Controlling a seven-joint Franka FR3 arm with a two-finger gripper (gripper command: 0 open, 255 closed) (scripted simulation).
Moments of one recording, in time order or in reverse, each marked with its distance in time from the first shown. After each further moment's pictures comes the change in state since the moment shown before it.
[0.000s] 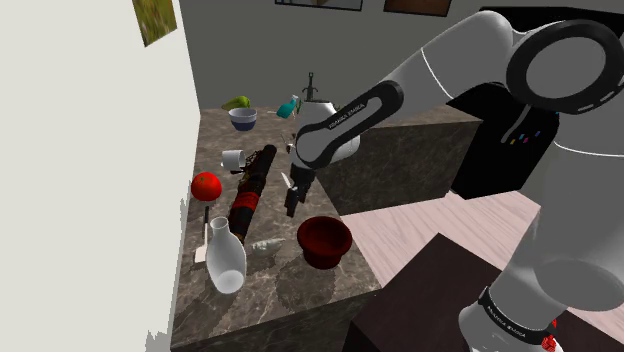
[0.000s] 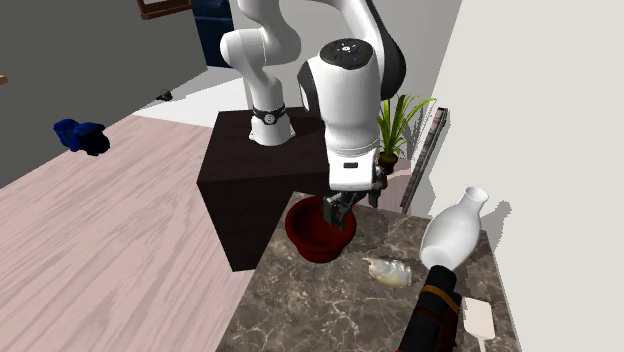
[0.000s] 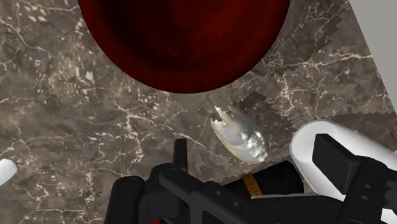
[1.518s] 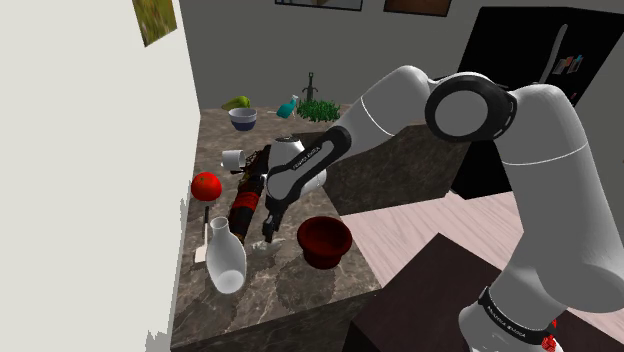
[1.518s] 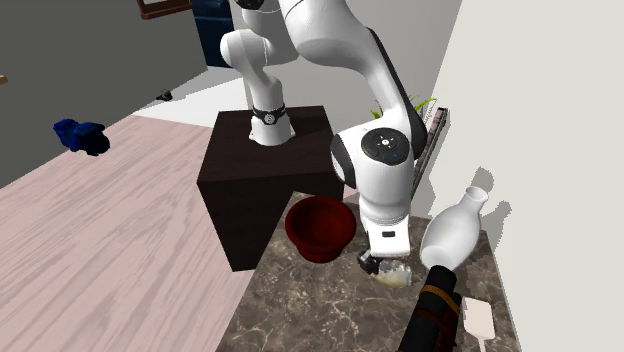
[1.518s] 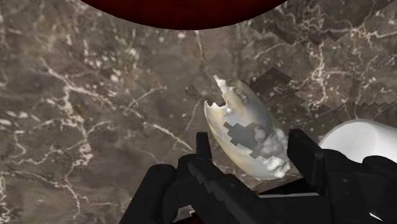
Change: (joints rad) arm 0.056 0.373 0.020 0.265 -0.031 0.104 -0.025
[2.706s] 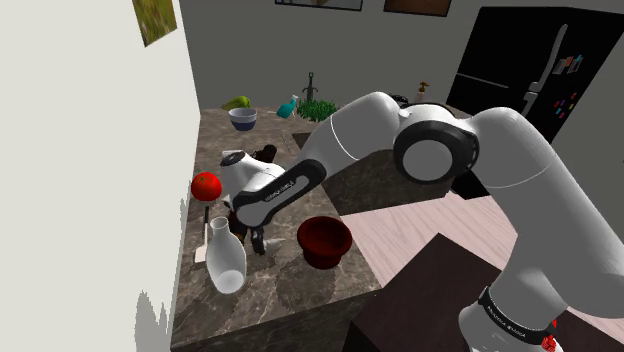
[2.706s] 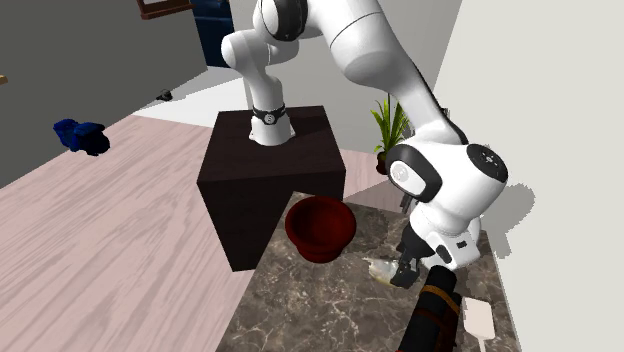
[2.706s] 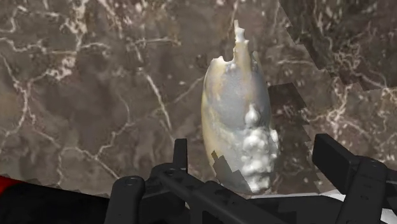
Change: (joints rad) arm 0.221 0.209 -0.101 0.370 -0.326 -0.346 -0.098
